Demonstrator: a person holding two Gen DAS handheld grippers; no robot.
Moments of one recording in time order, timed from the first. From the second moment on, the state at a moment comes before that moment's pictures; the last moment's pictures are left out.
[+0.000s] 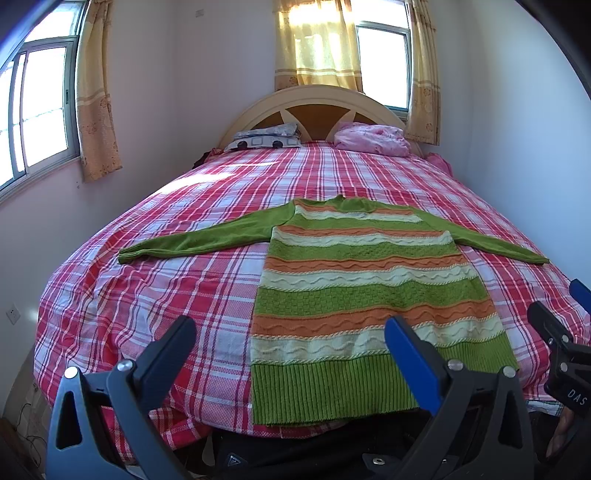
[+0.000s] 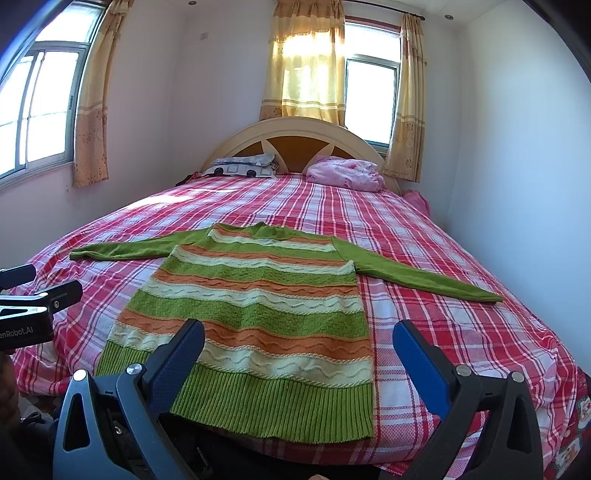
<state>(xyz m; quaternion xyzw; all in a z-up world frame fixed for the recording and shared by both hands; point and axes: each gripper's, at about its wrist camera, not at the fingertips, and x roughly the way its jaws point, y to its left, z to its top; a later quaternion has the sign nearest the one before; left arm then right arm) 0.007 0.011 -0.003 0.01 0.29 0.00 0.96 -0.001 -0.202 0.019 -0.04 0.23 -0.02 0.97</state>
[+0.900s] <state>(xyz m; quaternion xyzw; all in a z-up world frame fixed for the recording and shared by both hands) 0.005 0.007 -0.008 0.01 0.29 0.00 0.96 0.000 -0.201 0.013 -0.04 0.24 -0.02 0.97</state>
